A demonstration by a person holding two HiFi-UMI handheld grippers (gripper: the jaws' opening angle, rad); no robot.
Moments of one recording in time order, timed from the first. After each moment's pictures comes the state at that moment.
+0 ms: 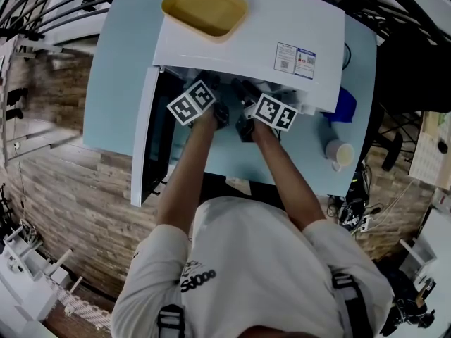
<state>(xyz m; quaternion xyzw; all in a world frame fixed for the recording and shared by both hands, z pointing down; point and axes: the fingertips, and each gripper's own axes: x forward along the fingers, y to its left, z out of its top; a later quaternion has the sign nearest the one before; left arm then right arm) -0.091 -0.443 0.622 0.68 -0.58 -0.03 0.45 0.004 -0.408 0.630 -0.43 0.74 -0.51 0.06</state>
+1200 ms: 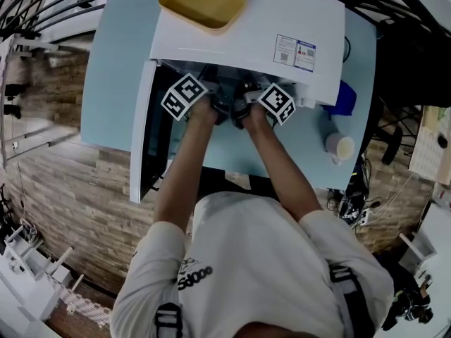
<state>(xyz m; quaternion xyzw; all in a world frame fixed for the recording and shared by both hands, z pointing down) -0.081 -0.444 0.613 0.63 -0.52 -0.16 0.55 0.019 -0.431 0.624 -0.43 0.63 -0.59 0.26</state>
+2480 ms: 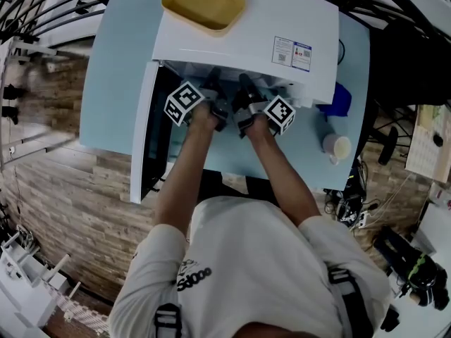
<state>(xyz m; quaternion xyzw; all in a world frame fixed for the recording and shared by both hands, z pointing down) -0.068 -0.428 0.622 0.61 -0.46 -0.22 0.61 0.029 -0.407 0.623 -0.39 0.60 -0.62 0.33</state>
